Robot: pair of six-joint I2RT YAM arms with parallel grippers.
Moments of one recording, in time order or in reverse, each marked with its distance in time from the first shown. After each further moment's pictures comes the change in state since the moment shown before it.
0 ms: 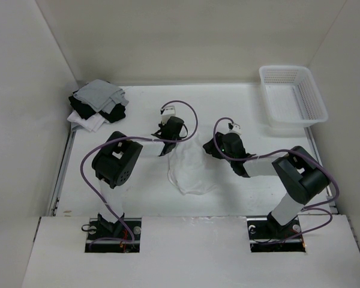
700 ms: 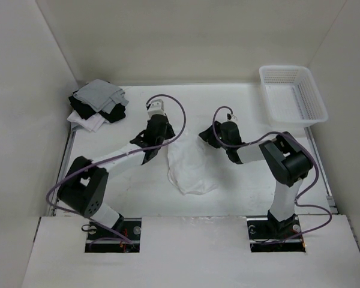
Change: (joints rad) left arm 0.025 -0.395 -0.177 -0.024 0.141 -0.036; right arm -0.085 0.223 0.194 0.066 -0.112 0.092
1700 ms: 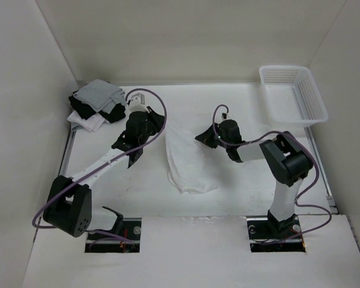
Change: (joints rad) left arm 0.122 -0.233 -0.096 0.060 0.191 -0.113; right arm -0.012 0.020 -0.002 0.029 -0.236 0.068
